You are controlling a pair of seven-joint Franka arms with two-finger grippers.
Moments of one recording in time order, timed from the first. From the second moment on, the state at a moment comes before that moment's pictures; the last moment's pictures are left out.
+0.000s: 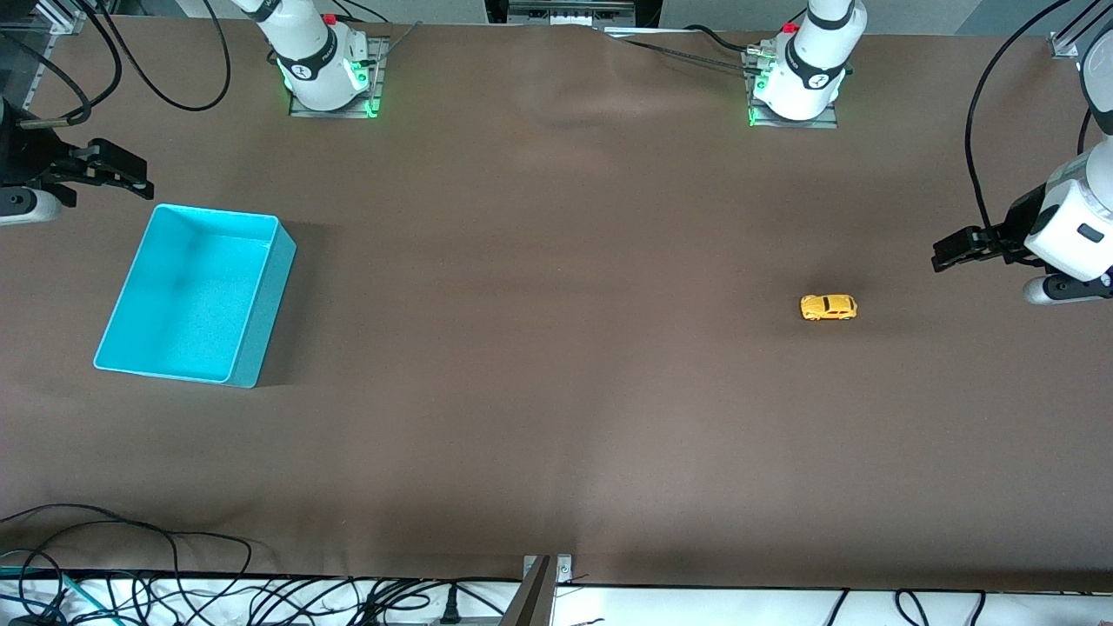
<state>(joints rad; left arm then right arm) 0.00 0.10 0.03 -1.65 0.03 1.66 -0.11 0.05 0.02 -0.06 -1.58 -0.01 1.49 -0.14</state>
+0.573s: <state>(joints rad) 0.00 0.10 0.03 -1.65 0.03 1.66 -0.17 0.05 0.02 -0.06 -1.58 -0.01 1.49 -0.14</state>
